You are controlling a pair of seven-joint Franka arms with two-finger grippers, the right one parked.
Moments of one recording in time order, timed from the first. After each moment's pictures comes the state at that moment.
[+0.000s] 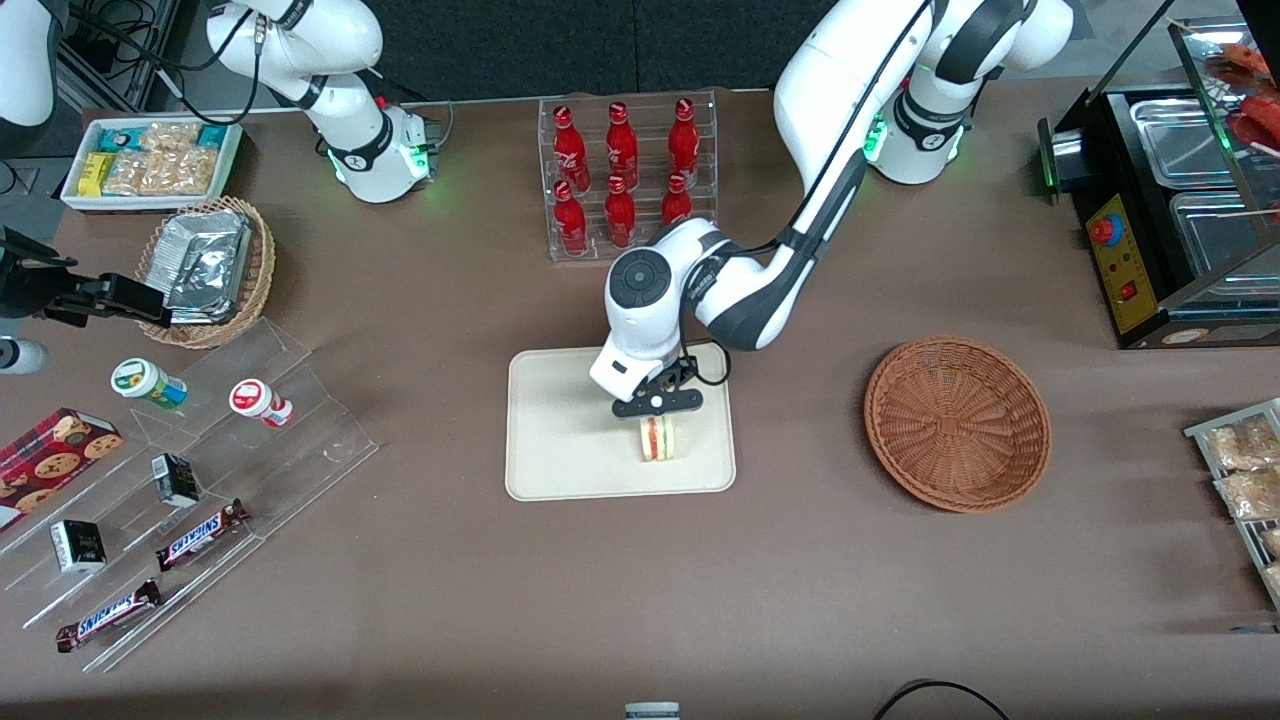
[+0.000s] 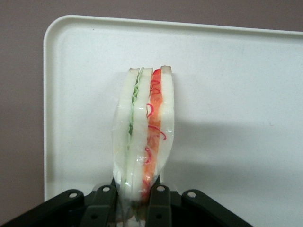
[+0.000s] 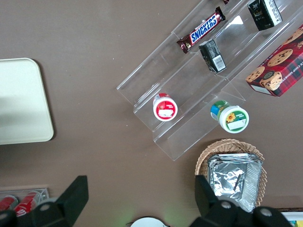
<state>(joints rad) -0.73 0.75 -0.08 -1.44 0.10 2.19 -0.97</state>
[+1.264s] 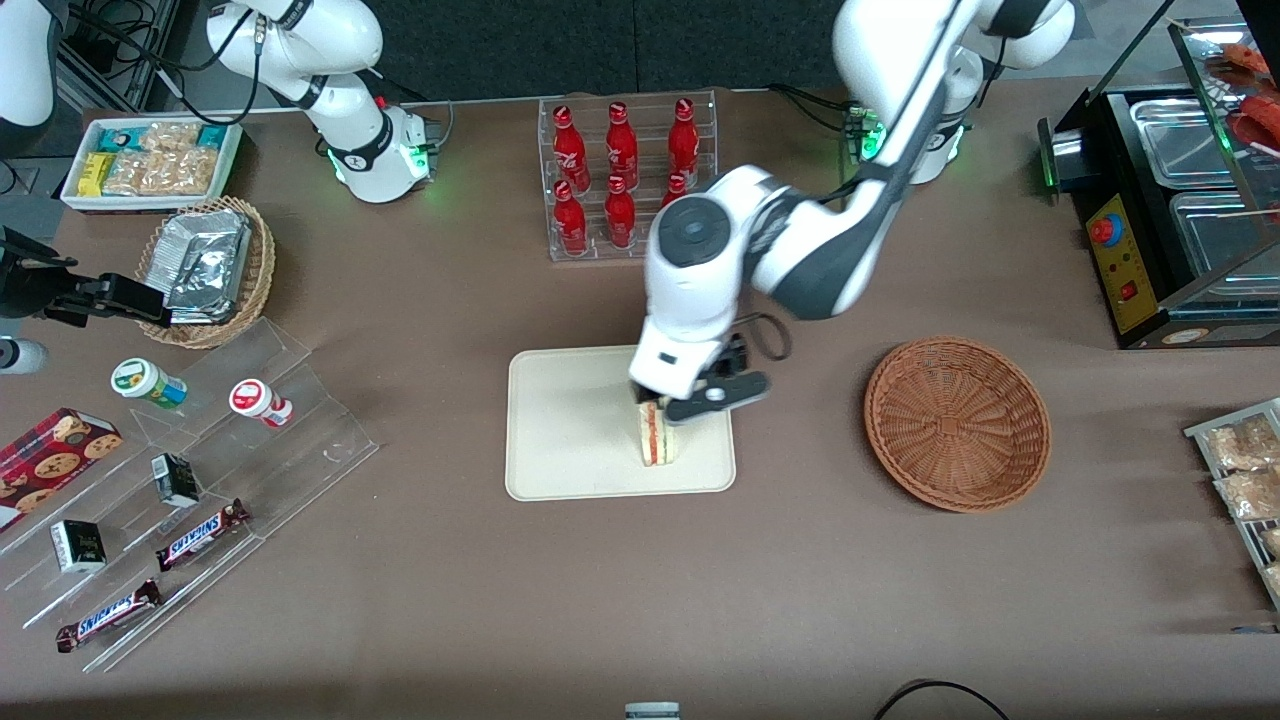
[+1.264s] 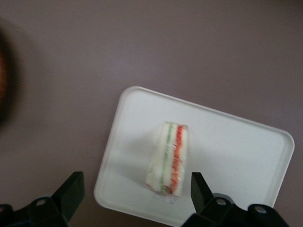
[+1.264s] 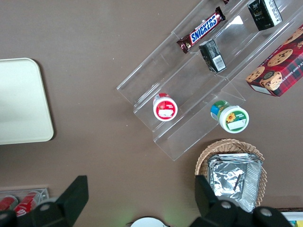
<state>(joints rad) -0.62 0.51 -0.06 -1.38 0.10 1.93 -1.07</state>
